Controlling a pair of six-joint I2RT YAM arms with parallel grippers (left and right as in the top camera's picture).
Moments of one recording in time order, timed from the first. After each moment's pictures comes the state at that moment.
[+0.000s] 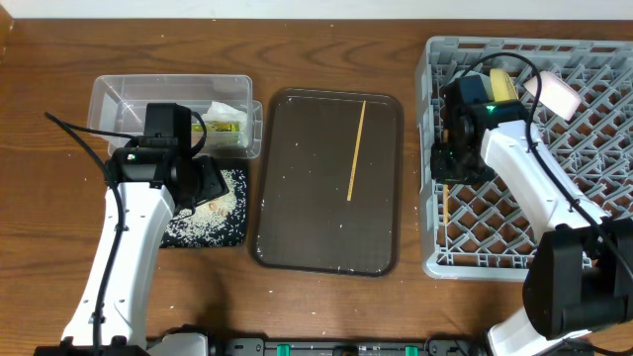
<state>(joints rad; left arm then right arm) 0.00 1.37 1.12 -1.07 -0.04 -0.44 0.19 1.77 1.32 -1.05 0.05 0.25</state>
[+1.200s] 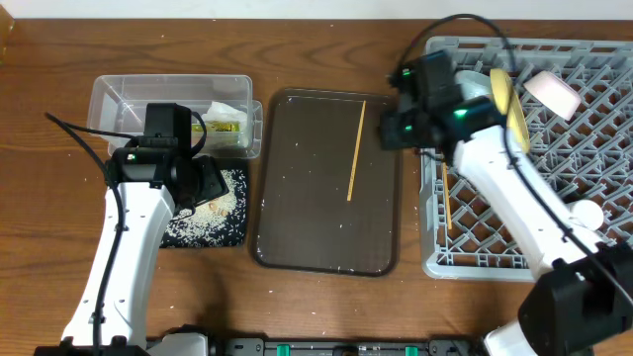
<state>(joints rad) 0.00 1.37 1.12 -1.07 -0.04 -0.44 0.42 1.71 1.43 -0.75 -0.10 0.27</state>
